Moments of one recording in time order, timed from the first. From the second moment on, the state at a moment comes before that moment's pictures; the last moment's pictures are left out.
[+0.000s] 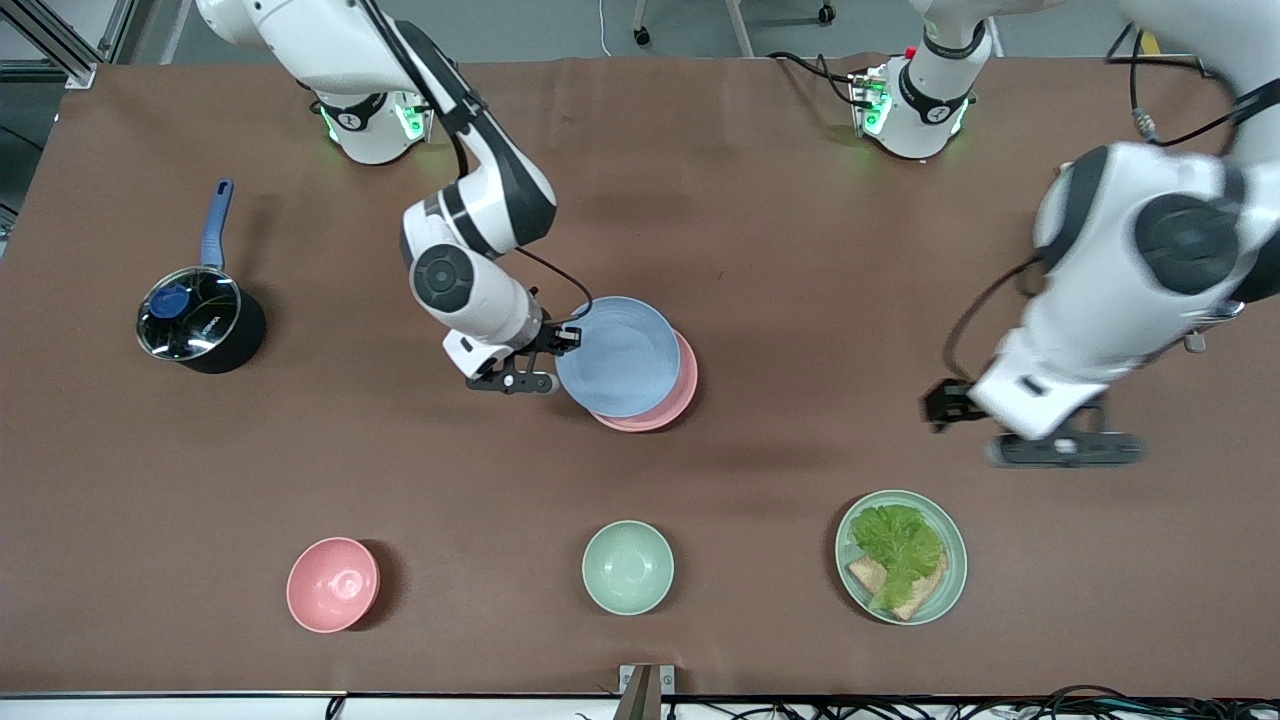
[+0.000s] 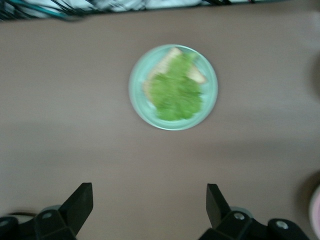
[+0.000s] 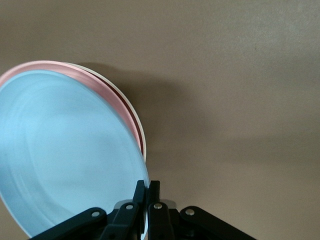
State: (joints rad) left arm 0.12 0.38 -0.41 -1.38 0.28 1.83 -0.24; right arm 0.59 0.47 0.01 -1.84 0.28 2.27 0.50
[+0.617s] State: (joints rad) left arm 0.28 0.17 -0.41 -1.33 0.17 1.62 0.03; right arm 0.60 0.48 0.01 -1.88 0.25 2.34 0.51
